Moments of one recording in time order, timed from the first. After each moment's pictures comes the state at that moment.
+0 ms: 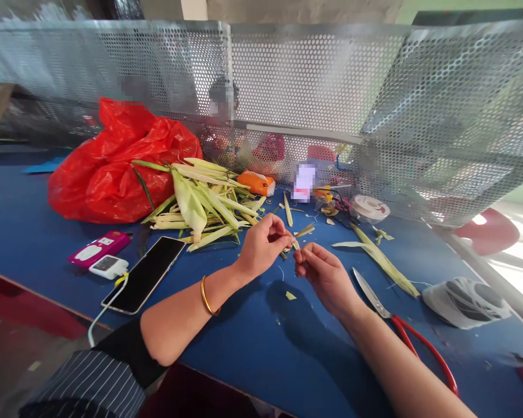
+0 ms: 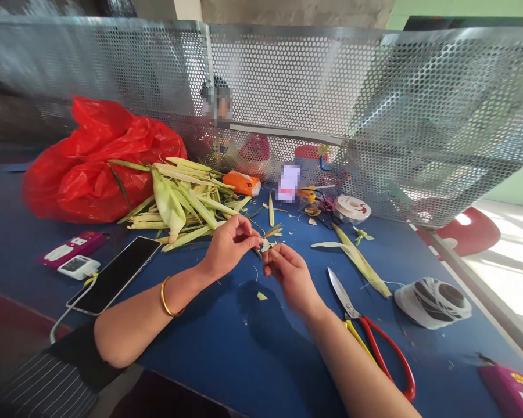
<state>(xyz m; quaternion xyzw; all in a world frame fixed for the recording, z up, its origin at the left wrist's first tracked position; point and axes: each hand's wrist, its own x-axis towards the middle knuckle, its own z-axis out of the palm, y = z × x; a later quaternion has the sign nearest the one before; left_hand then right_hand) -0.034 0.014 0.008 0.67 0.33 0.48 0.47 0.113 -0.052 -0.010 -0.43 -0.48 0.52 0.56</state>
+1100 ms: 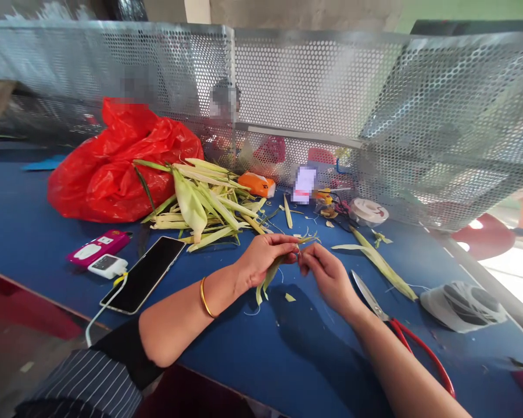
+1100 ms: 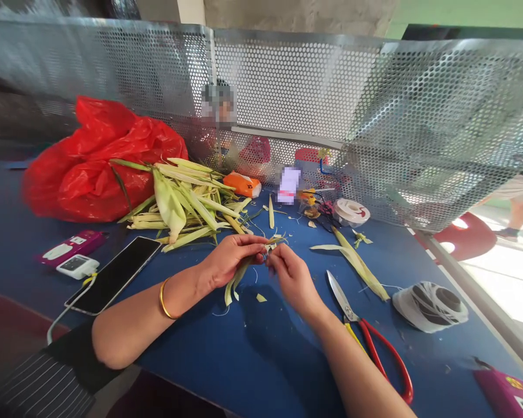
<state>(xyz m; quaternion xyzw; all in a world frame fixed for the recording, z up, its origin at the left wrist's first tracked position) -0.027 0.008 0.007 0.38 0.33 0.38 0.78 0.128 -0.052 -0.008 -0.47 -0.67 0.31 0.48</state>
